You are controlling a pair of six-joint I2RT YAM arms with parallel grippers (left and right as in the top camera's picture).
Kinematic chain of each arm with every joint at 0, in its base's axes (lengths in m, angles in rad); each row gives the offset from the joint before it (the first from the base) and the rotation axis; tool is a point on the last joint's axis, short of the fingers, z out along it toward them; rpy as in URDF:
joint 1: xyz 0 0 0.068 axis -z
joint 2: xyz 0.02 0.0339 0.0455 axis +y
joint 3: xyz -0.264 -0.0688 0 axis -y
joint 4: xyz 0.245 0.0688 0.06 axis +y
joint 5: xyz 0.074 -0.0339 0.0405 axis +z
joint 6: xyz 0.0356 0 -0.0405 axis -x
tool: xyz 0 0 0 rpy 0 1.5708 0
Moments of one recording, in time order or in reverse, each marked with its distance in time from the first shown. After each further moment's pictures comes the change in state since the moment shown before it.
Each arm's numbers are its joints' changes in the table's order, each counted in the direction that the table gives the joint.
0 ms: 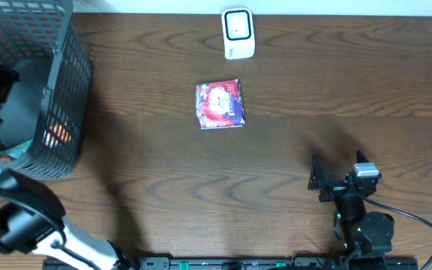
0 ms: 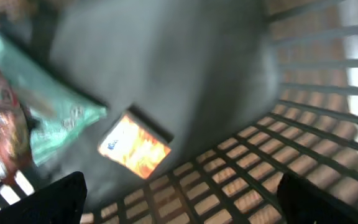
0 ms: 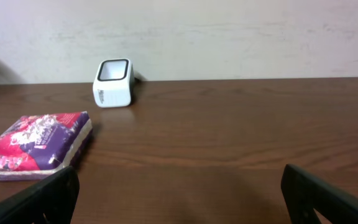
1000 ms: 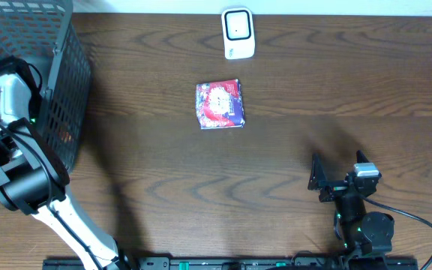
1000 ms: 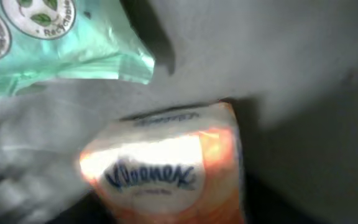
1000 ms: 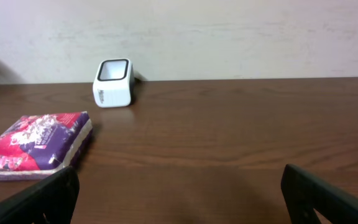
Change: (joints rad) left arm 0.156 0.248 -0.223 -0.100 0.272 0.531; right arm 0.000 0.000 0.000 0.000 0.000 0.000
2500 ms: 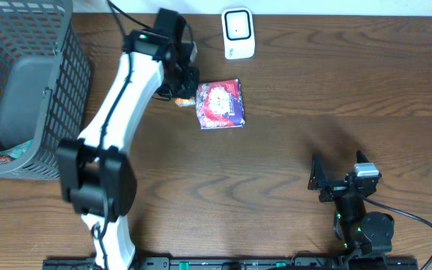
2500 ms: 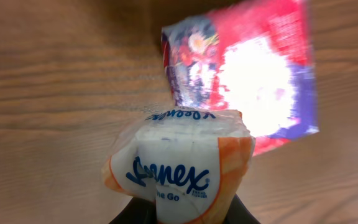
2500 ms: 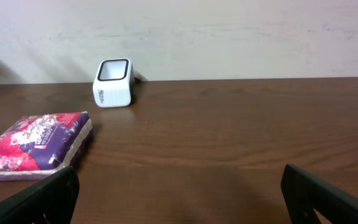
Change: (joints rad) left arm 0.765 -0.136 0.130 0.028 -0.261 -0.990; right arm 0.000 0.000 0.000 0.000 0.000 0.000
